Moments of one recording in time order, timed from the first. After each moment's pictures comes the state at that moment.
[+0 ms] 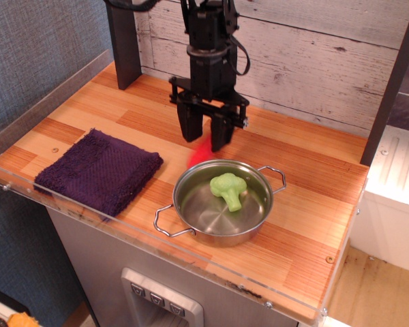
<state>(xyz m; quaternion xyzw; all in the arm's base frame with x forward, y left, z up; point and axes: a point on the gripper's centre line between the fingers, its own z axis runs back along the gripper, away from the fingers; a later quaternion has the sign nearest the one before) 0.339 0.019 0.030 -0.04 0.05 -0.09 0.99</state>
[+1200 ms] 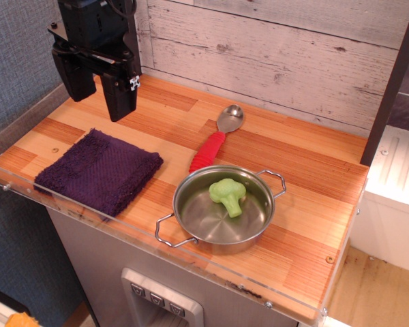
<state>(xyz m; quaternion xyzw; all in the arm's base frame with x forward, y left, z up) 0.261 0.094 0.116 0.01 -0.02 -0.09 1.00</state>
